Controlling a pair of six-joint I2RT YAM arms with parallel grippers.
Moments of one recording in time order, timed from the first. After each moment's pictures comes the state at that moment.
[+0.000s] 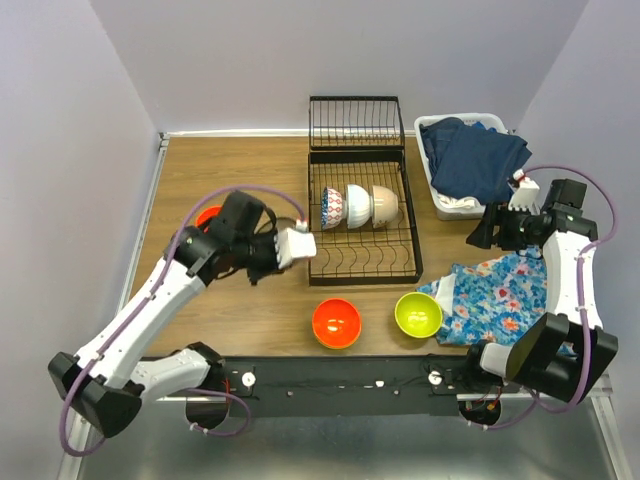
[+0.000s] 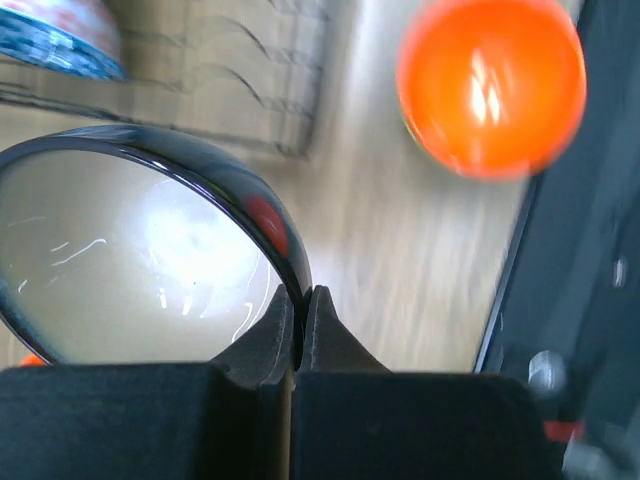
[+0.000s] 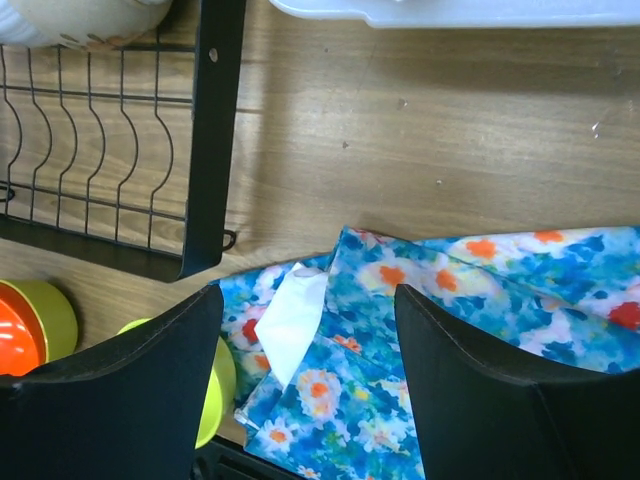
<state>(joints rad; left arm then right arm) -0.62 1.04 1.12 -1.05 0.40 0.73 -0.41 1.23 1.06 -0.85 -0.60 -0.30</state>
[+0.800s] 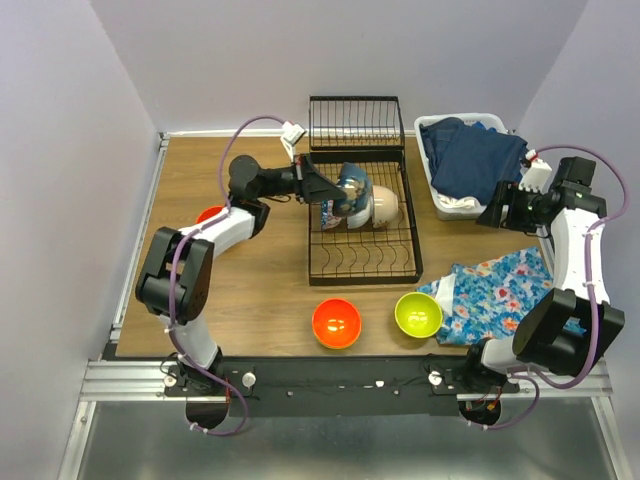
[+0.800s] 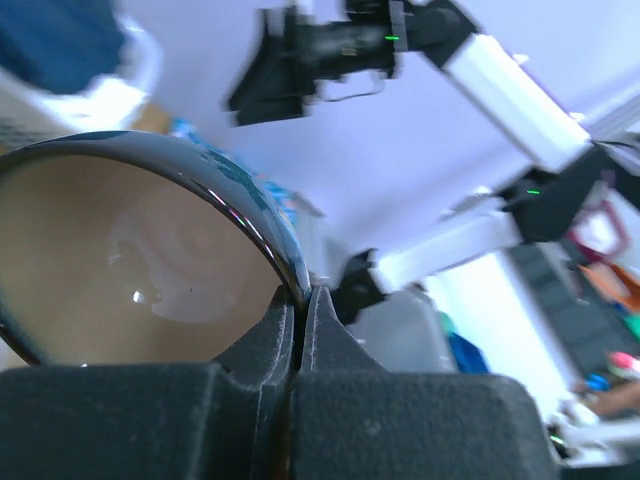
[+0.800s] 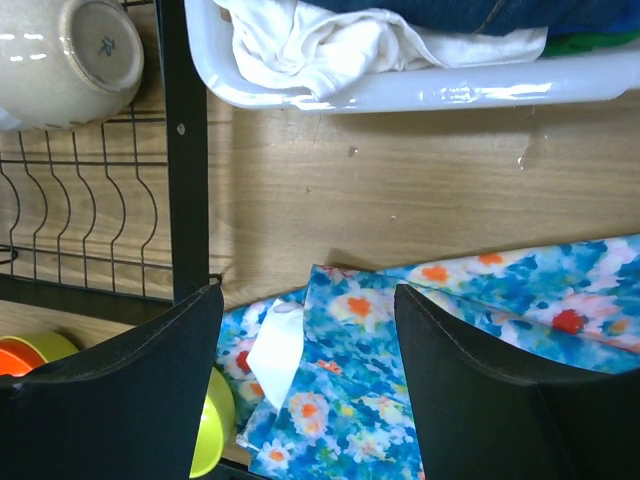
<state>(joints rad) -0.33 1.73 1.07 1.04 1.15 -1.16 -0.41 1.39 1.26 -0.87 -0.53 -0.21</state>
